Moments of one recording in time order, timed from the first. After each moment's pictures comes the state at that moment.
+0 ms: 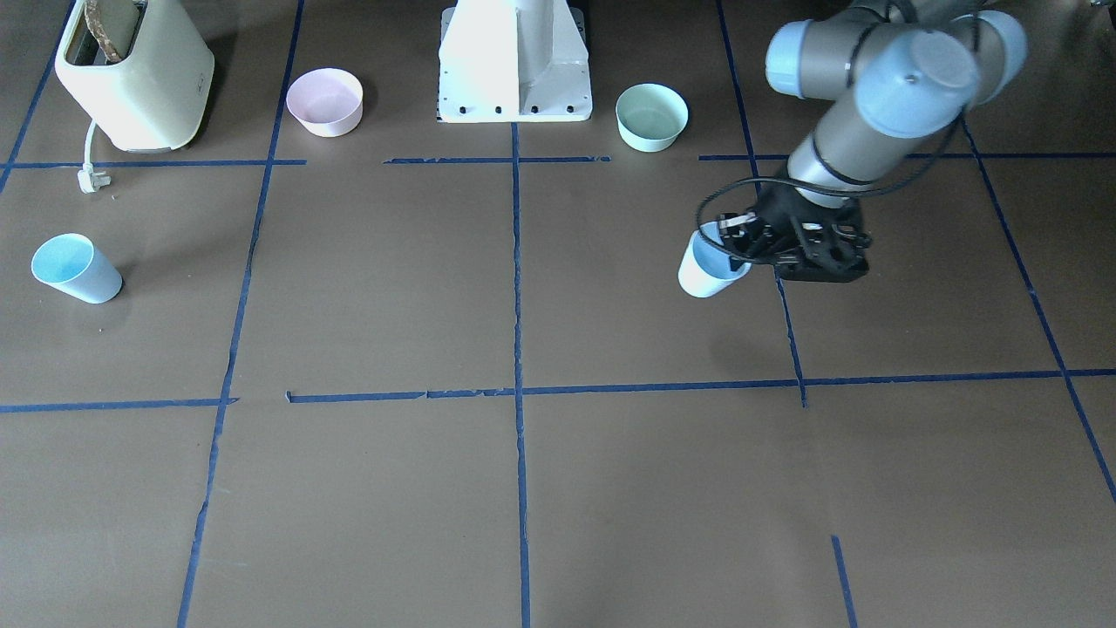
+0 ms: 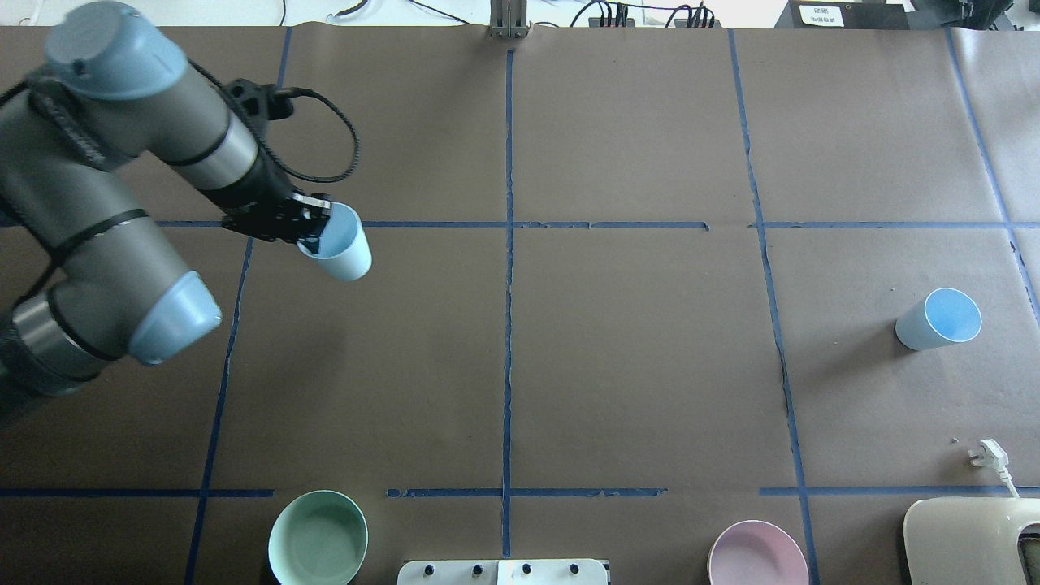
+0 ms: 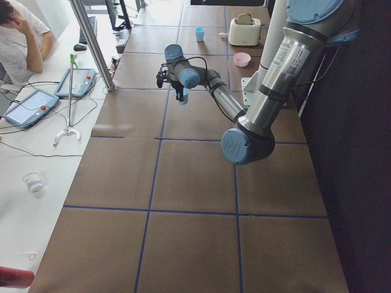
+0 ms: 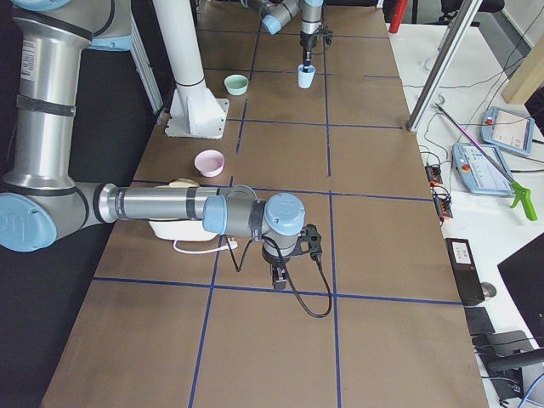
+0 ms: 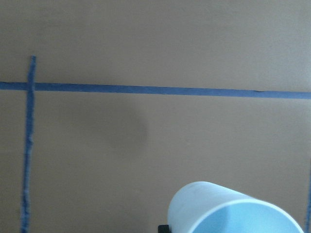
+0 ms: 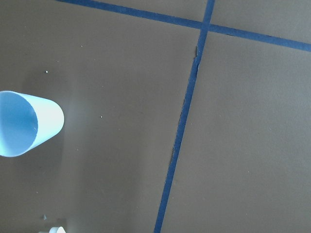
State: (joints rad) left arm -0.71 -2.22 -1.72 -1.56 -2.11 -1.19; right arm 1.55 -1.76 1.80 -1.69 2.39 -0.25
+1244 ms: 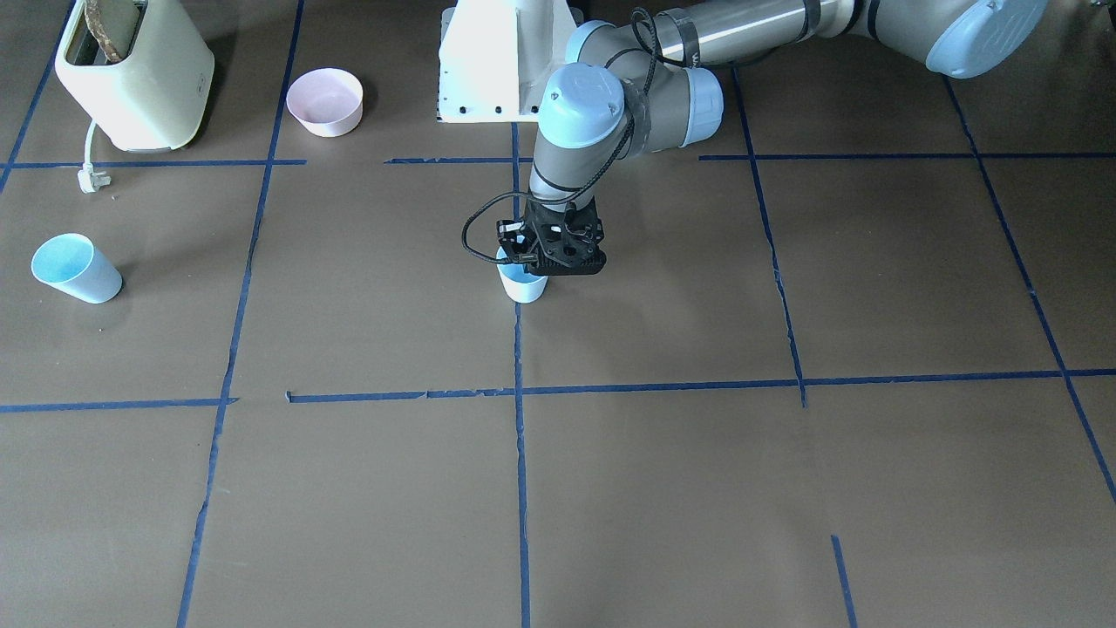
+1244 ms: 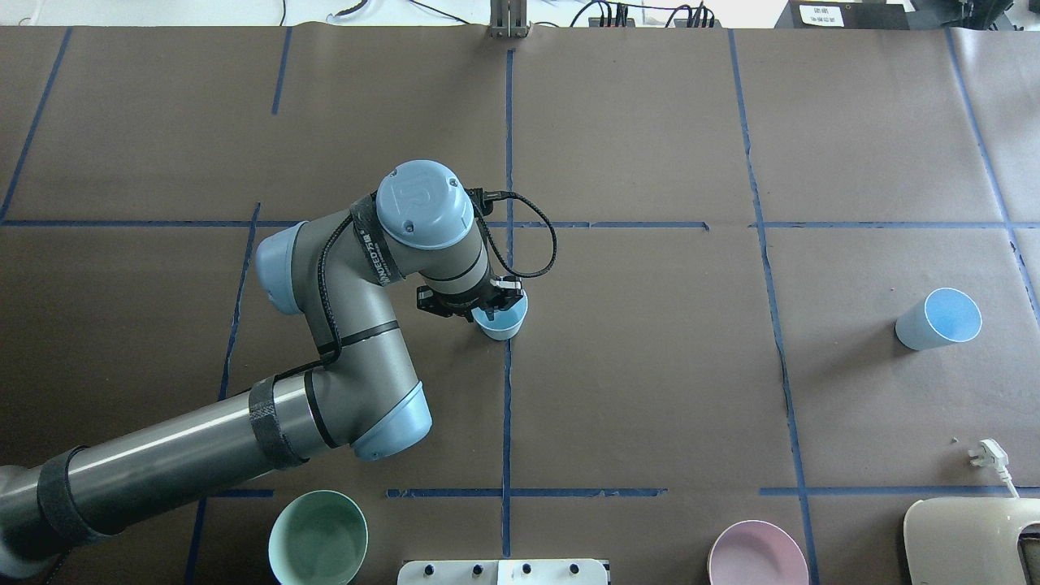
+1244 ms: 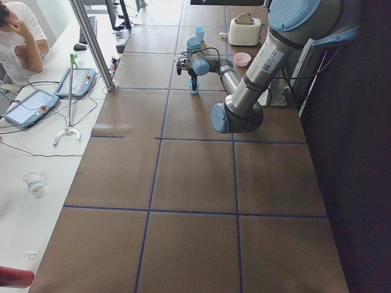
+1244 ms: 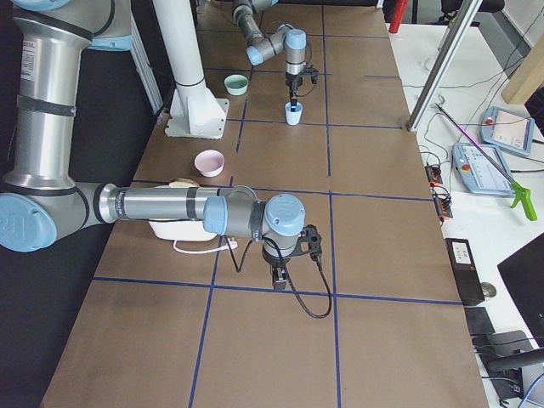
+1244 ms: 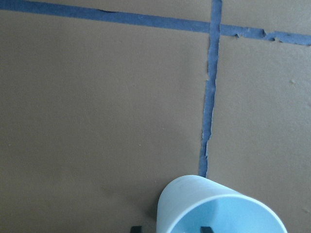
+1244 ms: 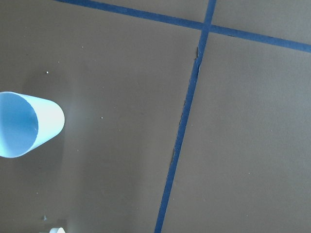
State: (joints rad) left arm -0.53 -2.35 -1.54 -1.69 -1.95 -1.31; right arm 1.55 -1.75 1.80 -1.68 2.39 -0.25
